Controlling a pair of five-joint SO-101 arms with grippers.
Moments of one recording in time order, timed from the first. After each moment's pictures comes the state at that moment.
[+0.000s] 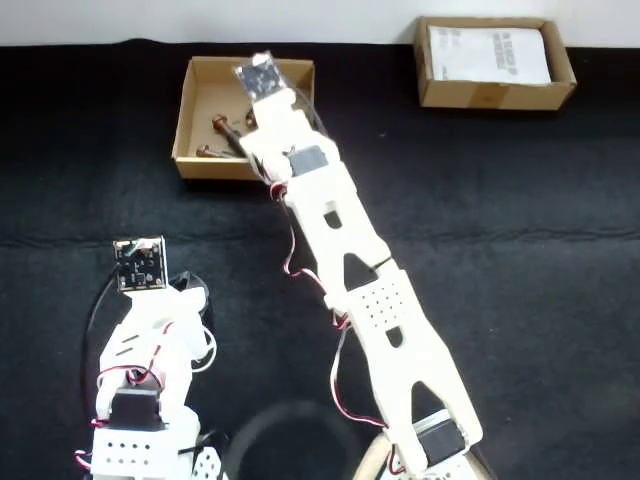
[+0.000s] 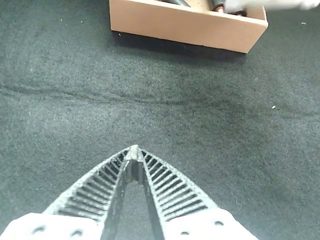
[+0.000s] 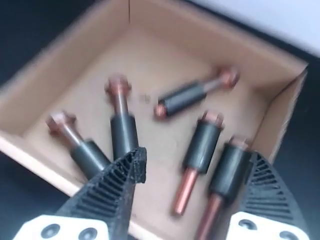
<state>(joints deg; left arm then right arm) -3.6 -103.2 96.0 49.5 12.4 -32.5 71.6 -81.1 52.4 5.9</state>
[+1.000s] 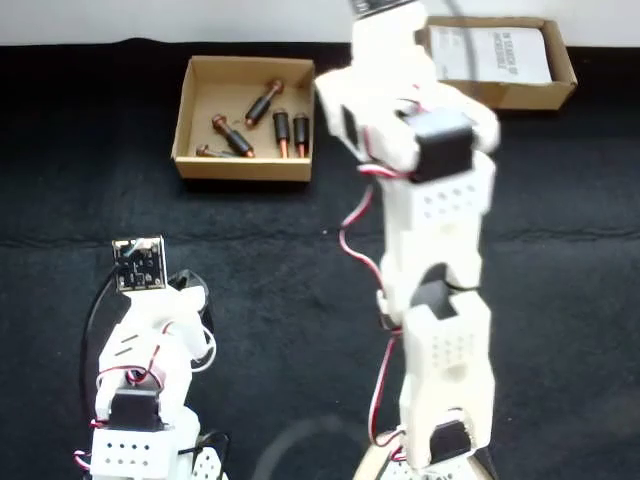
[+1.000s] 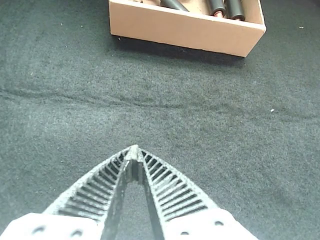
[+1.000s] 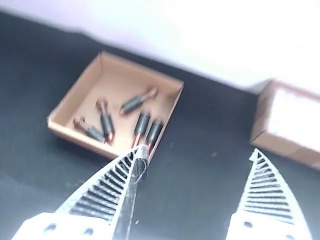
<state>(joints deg) -3.6 -103.2 96.0 48.7 12.4 -23.8 30.3 -94.2 100.4 5.9</state>
